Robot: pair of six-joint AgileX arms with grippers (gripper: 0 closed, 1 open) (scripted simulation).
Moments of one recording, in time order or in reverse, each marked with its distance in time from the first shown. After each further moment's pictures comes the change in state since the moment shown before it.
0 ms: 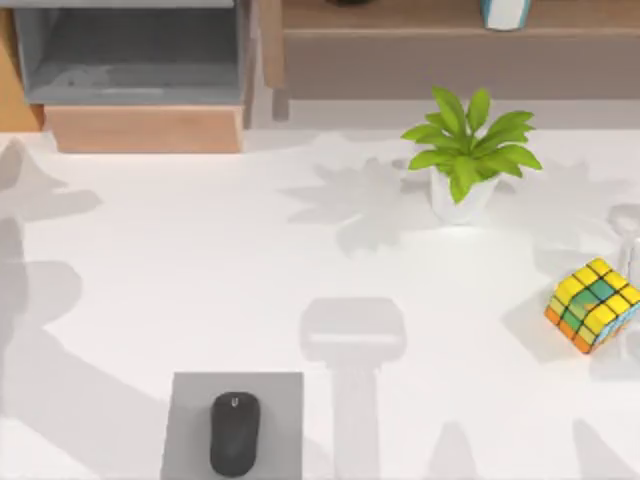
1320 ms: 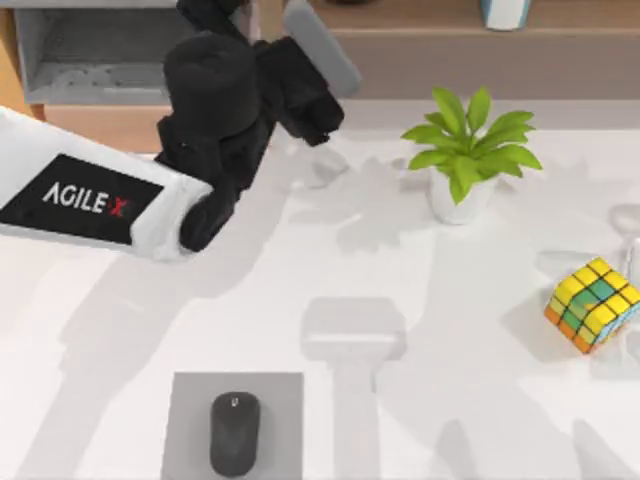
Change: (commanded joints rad) left arm -0.886 -0.254 0.055 -0.251 -0.441 -0.617; right arm 0.000 0.000 0.000 0.000 0.000 0.000
